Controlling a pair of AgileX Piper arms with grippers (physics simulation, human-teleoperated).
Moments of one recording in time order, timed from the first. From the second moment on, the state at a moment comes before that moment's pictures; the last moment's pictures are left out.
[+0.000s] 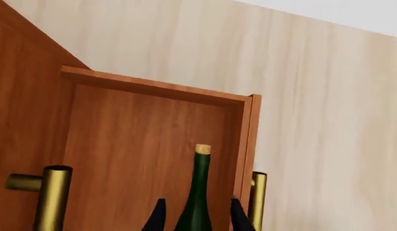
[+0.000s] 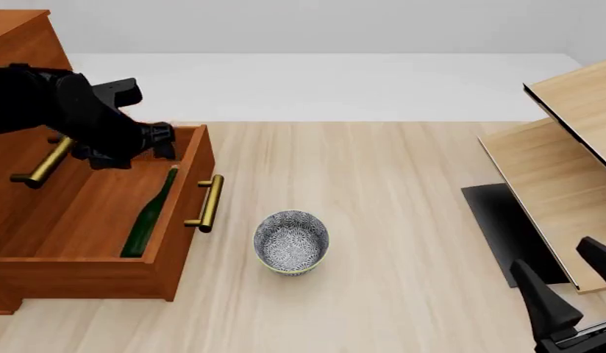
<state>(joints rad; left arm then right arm) -0.10 1.67 -1.16 0.55 -0.29 0.23 0.00 0.00 0.12 -0.18</state>
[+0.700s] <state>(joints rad) -0.13 1.31 -1.19 0.81 -0.23 0.26 0.00 -0.01 0.08 -0.19</state>
